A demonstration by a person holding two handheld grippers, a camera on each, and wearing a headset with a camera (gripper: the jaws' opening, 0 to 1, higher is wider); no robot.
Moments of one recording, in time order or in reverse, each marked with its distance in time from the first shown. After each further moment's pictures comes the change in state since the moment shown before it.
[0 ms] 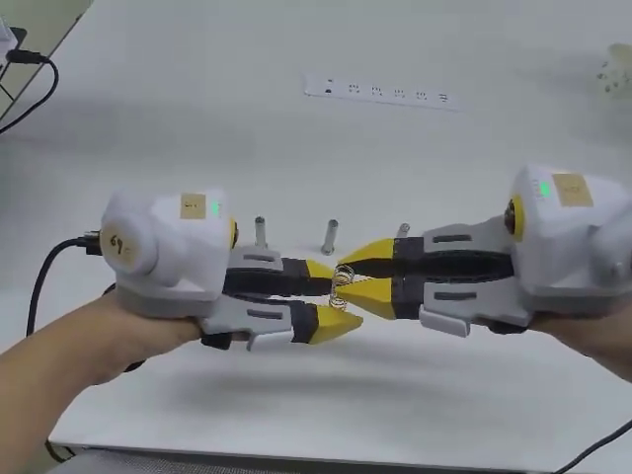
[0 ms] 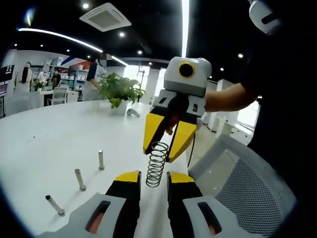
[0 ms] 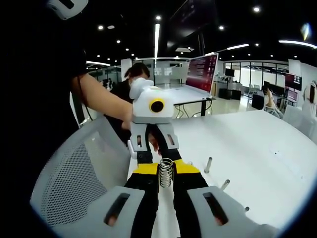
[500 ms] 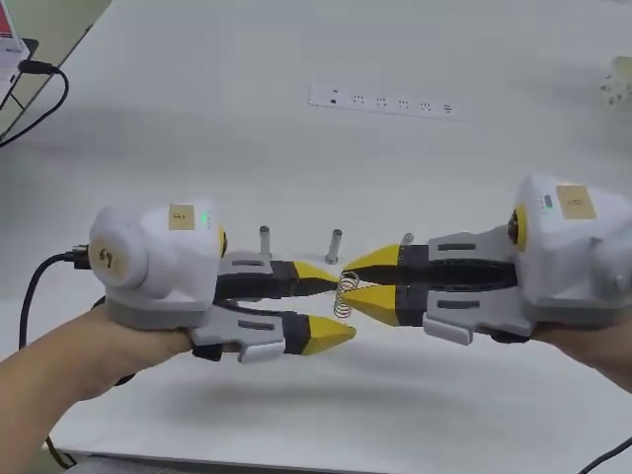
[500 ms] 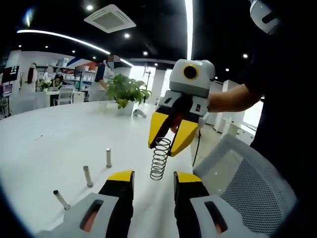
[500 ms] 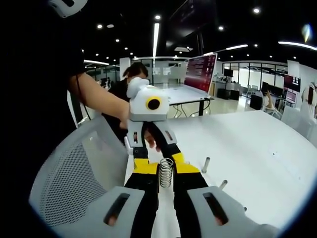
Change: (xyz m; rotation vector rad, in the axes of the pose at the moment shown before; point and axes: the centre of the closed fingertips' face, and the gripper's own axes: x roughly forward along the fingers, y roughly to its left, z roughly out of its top) left arm -0.011 0.007 -0.001 -0.005 -0.007 0.060; right arm -0.001 -0.004 0.000 -0.009 0.005 -0.018
